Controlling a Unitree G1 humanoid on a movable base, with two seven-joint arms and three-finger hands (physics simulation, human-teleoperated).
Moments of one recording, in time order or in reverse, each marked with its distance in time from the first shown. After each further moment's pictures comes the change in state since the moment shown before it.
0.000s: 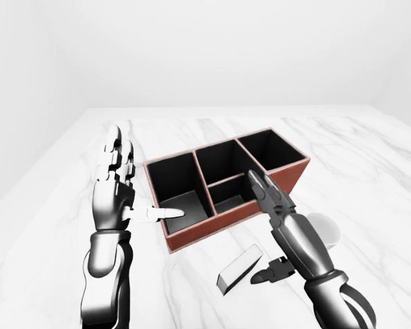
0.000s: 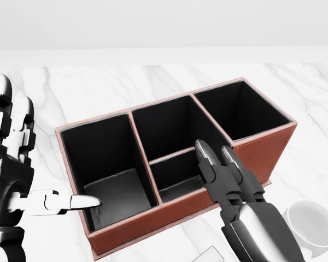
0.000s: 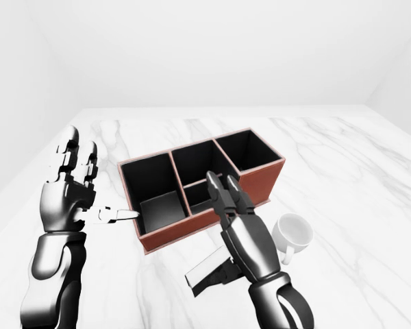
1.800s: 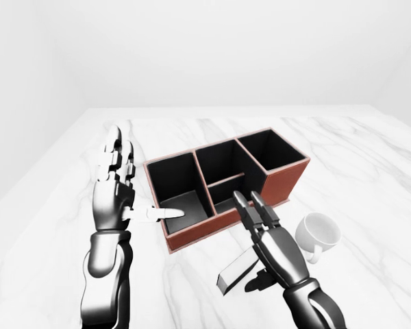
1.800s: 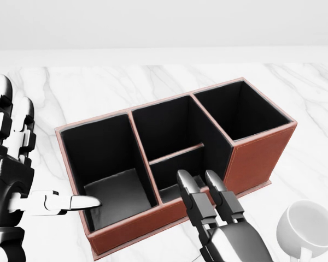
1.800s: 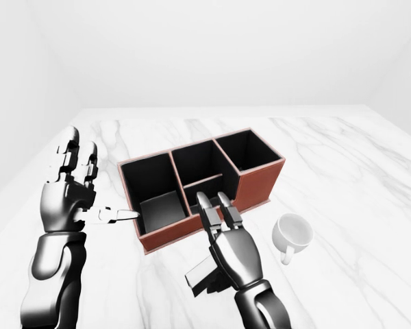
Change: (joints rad) left arm 0.002 0.000 0.000 0.002 0.001 0.000 -0.001; right arm 0.060 -0.064 0.082 0.239 -0.141 -0.144 -0.237
